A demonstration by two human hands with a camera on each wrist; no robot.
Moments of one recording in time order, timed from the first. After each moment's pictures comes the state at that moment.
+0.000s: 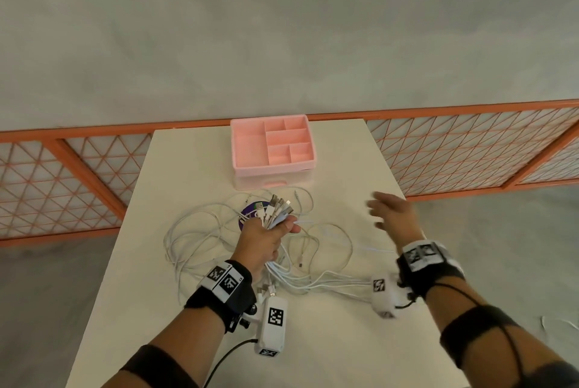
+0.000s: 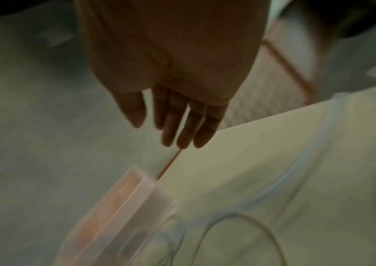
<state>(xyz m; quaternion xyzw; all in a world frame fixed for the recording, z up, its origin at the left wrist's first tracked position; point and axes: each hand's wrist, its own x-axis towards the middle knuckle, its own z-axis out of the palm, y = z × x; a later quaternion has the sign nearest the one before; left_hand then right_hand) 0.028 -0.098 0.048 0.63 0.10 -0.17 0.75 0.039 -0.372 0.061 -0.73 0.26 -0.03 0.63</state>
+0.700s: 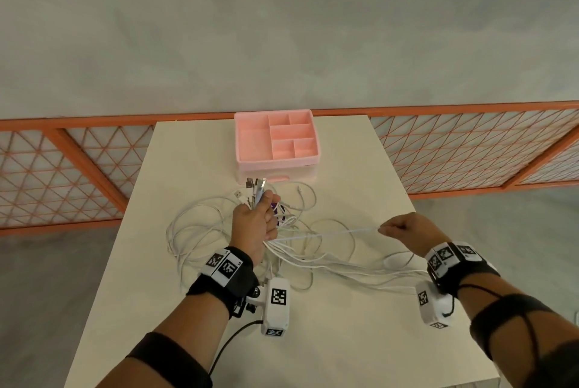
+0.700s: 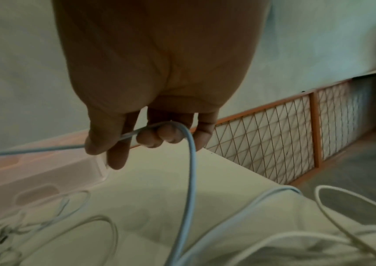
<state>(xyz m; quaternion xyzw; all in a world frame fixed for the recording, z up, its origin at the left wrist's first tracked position) 0.043 -0.094 0.057 0.53 0.19 -0.09 0.82 0.033 -0.435 0.029 -0.95 0.08 0.16 0.26</state>
